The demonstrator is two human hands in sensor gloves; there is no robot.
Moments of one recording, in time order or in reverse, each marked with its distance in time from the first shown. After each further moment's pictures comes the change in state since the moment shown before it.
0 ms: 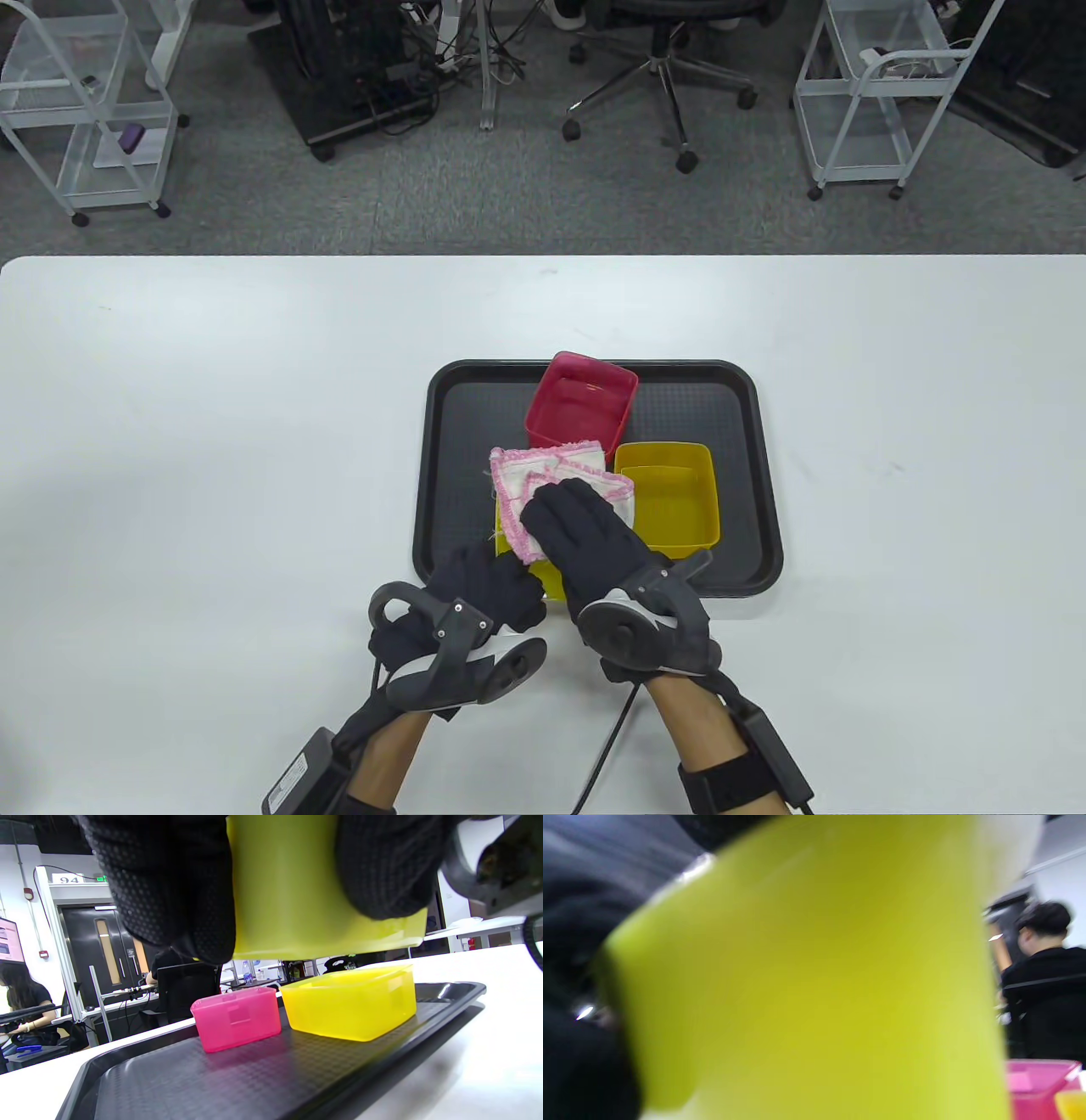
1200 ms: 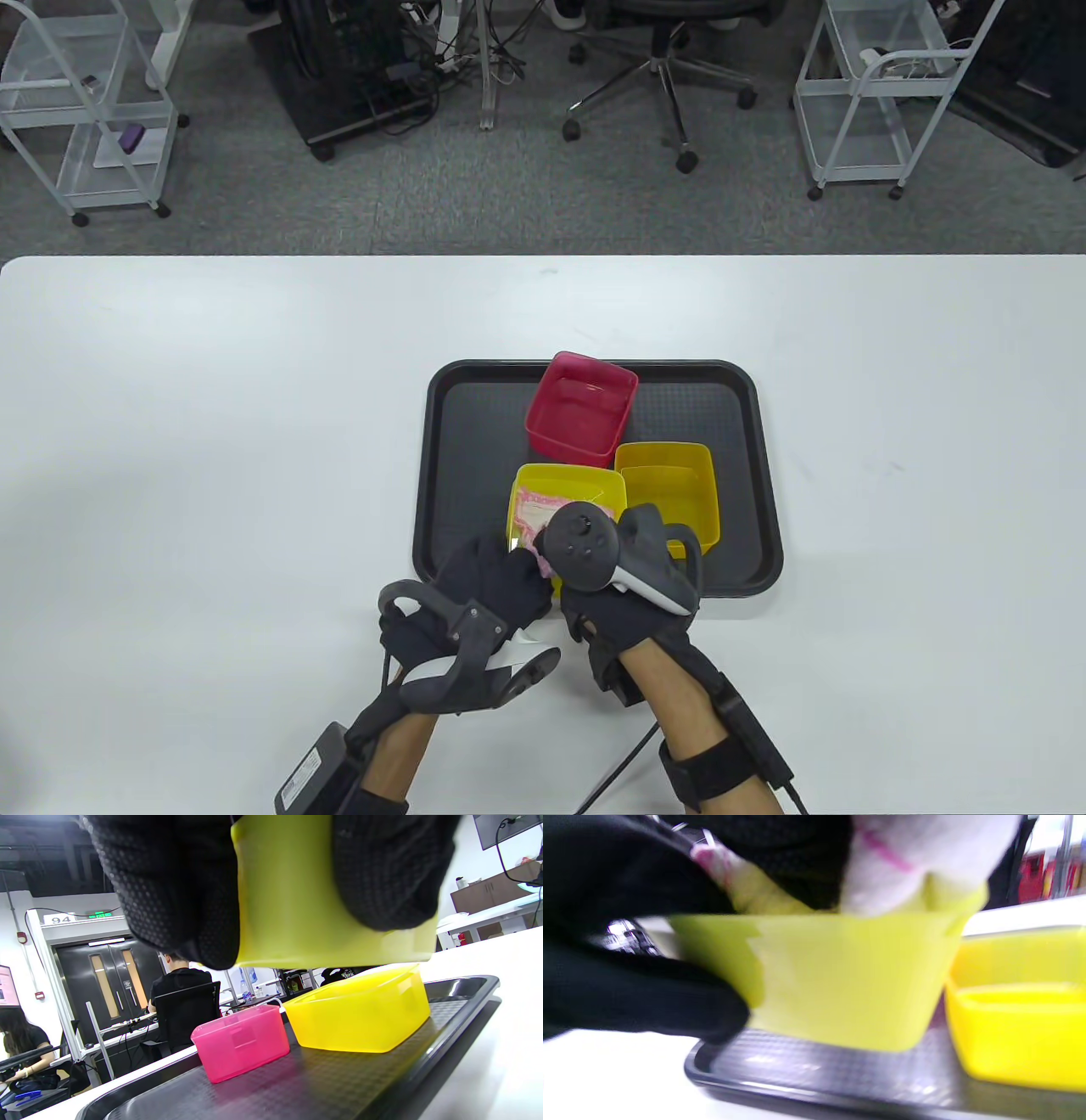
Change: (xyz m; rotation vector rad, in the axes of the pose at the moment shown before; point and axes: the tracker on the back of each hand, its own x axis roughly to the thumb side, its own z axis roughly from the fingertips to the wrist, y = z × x) left_hand 0.011 -0.002 -0.005 0.063 -0.047 -0.113; right_hand 0.001 0.005 -0.026 0.492 0.331 0.071
